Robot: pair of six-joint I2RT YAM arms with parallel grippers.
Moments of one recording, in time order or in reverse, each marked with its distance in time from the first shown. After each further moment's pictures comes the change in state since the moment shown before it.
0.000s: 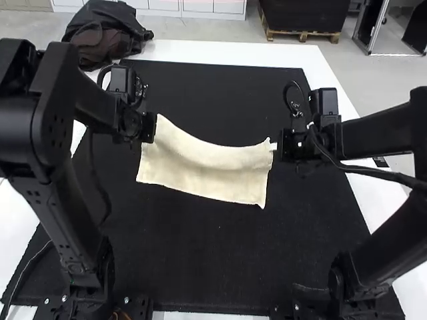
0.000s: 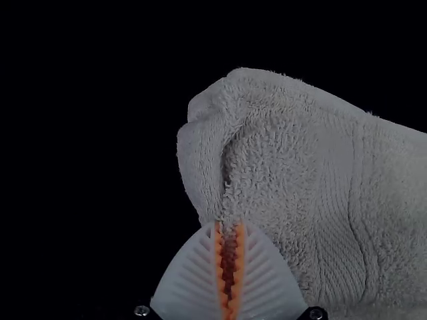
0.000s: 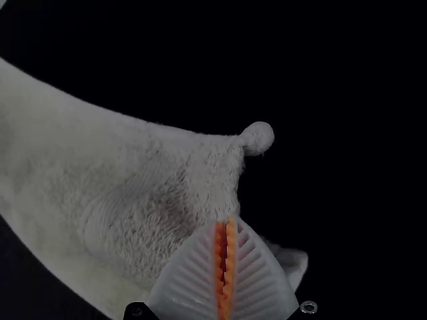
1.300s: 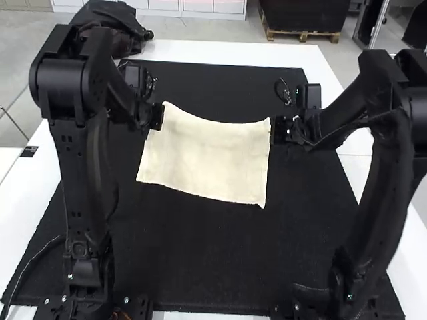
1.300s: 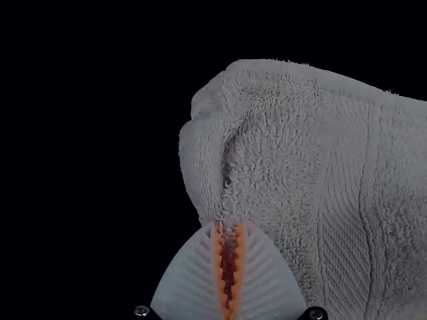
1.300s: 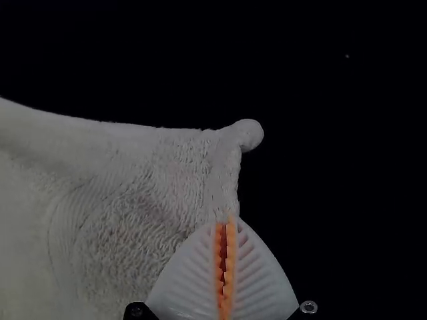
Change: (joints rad) left arm 0.002 0.423 0.286 0.224 -0.003 0.040; right arm 0.000 0.377 0.183 0.342 0.159 -0.050
